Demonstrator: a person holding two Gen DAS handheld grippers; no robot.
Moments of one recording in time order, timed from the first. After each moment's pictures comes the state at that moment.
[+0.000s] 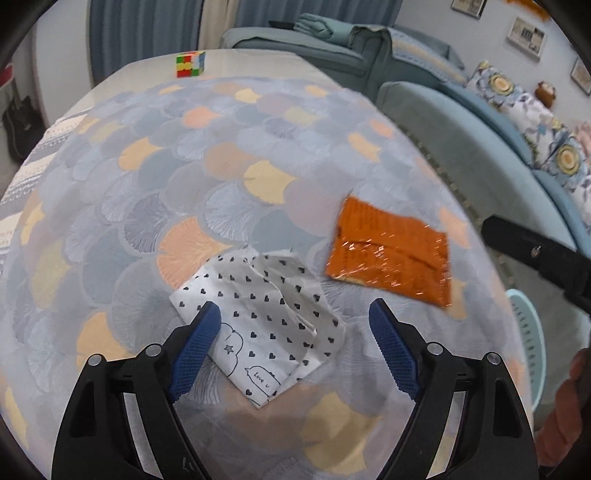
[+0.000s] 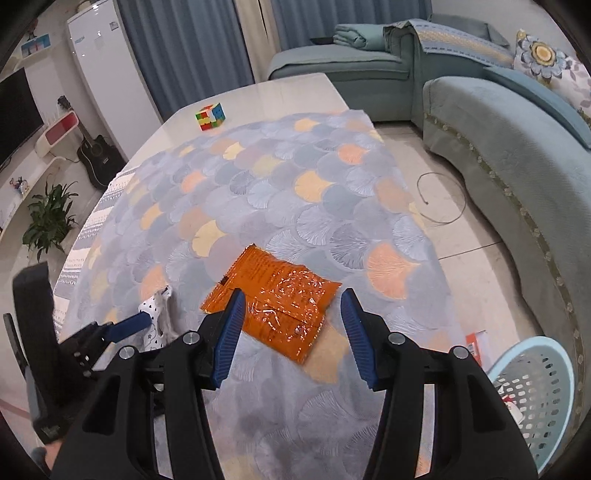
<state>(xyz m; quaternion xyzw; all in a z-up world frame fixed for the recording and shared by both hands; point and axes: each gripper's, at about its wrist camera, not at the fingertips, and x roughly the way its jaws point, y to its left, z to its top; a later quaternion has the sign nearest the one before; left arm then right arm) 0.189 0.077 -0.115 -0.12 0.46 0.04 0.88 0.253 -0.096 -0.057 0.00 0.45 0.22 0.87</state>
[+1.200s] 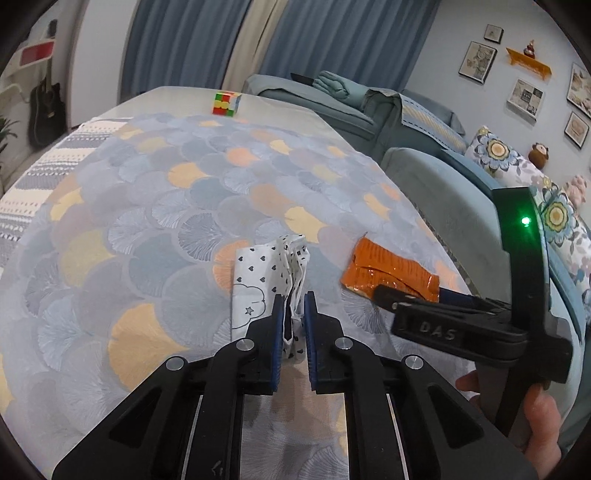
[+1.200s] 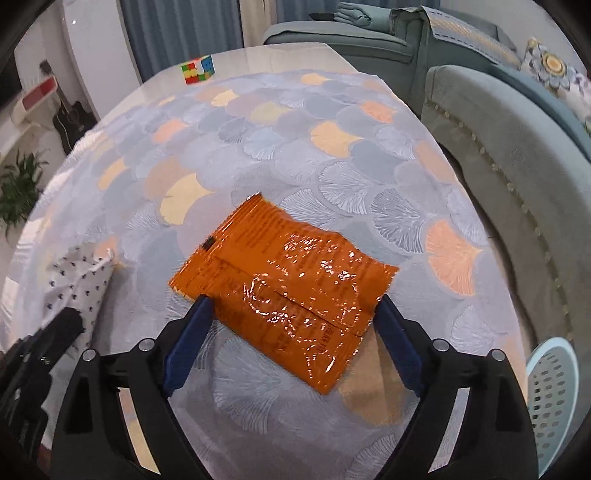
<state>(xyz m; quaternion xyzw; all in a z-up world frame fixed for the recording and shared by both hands) 0.145 0.113 -0.104 -0.18 0.35 0.05 0.92 0.274 -0.030 -0.123 -0.07 0.48 0.17 0.86</state>
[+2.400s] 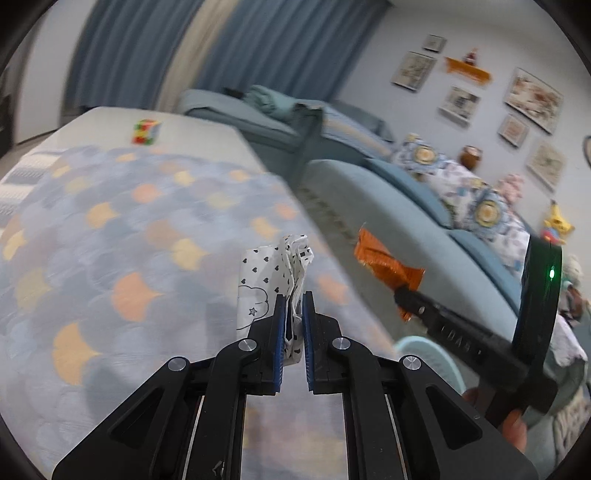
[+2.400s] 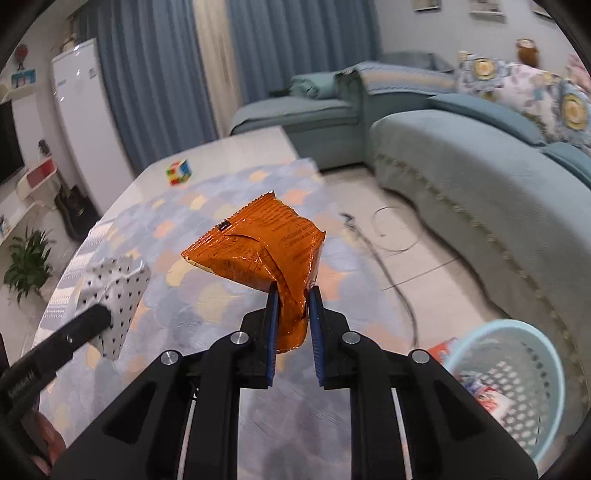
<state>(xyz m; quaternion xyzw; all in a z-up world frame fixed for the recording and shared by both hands) 0.131 0.049 -0.036 -0.19 0.30 -0.10 0.93 0.195 -0.160 -0.031 0.04 0.35 0.13 0.93</state>
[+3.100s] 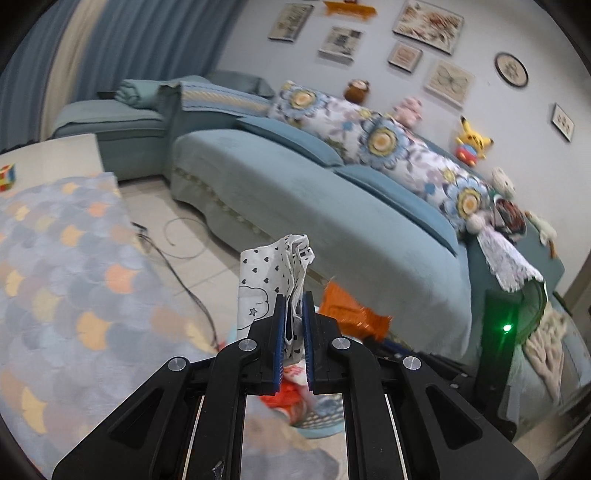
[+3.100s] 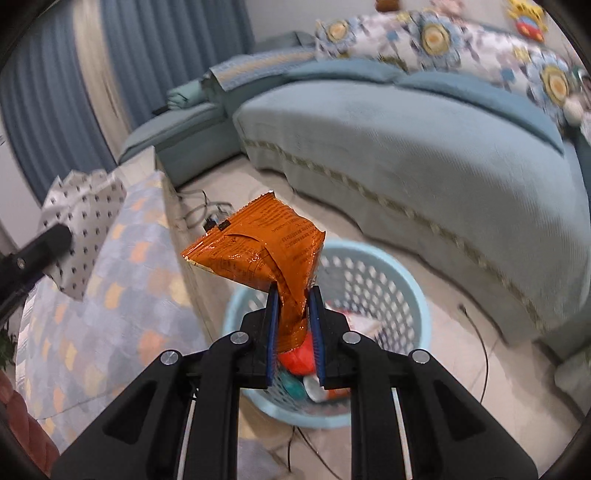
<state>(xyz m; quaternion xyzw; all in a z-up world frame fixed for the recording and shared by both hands) 0.127 -0.180 -0.008 -0.10 0.32 -0.28 0.90 0.102 -0.387 -0.052 0.13 0.40 -0.05 0.91</state>
